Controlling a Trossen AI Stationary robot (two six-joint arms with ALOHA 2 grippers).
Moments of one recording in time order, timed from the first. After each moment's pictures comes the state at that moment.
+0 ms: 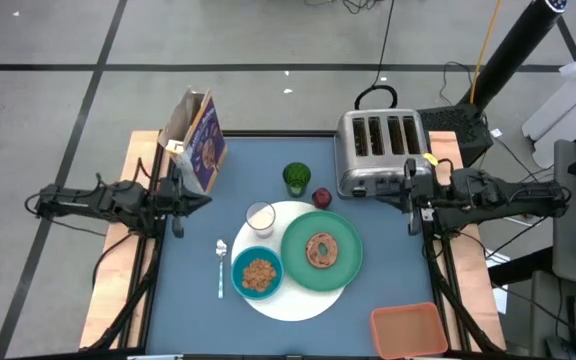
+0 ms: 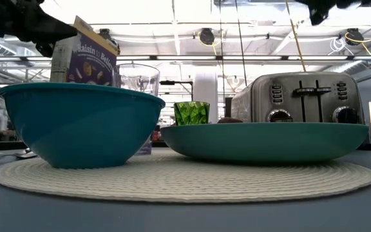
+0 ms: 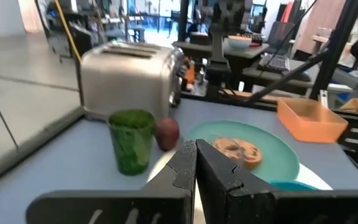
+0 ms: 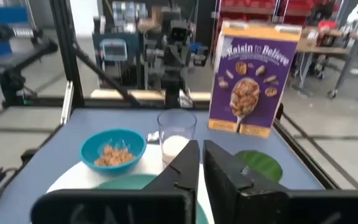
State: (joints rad) left arm -0.13 0.19 0.32 -0.22 -0.27 -0.11; right arm 0.09 0.44 0.58 -0.28 0.13 -0.01
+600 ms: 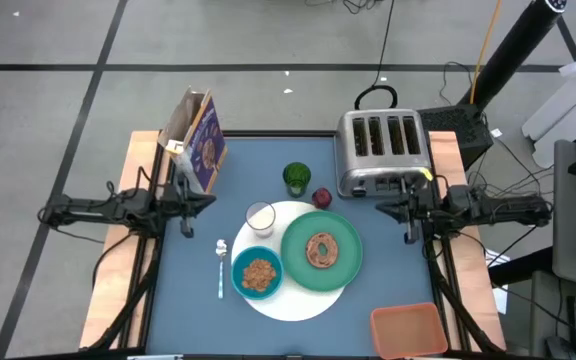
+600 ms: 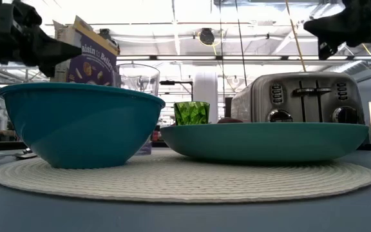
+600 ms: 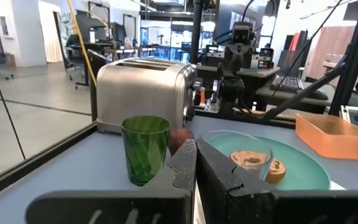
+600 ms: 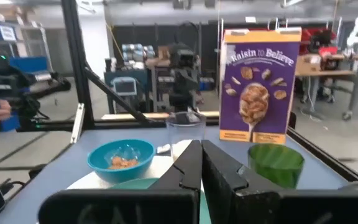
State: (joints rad) left arm -0.07 0.03 0.06 0.02 -0.26 -0.05; right arm 0.09 0.09 0.16 -0.02 0.10 0.04
